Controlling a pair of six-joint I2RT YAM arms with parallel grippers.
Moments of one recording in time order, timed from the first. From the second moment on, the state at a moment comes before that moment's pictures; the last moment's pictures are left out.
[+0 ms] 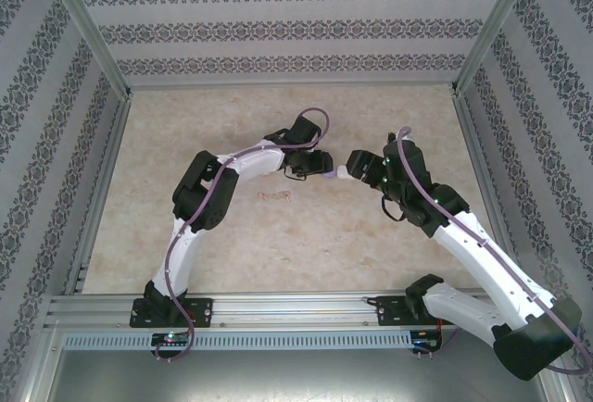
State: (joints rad) left arm -0.62 2.27 1.71 -0.43 0.26 -0.68; right arm 0.49 0.98 0.92 -0.56 0.12 0.75
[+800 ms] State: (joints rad) left arm -0.49 1.43 1.20 -0.31 -0.11 -0.46; right arm 0.60 1.54 1.28 -0.57 0.05 0.59
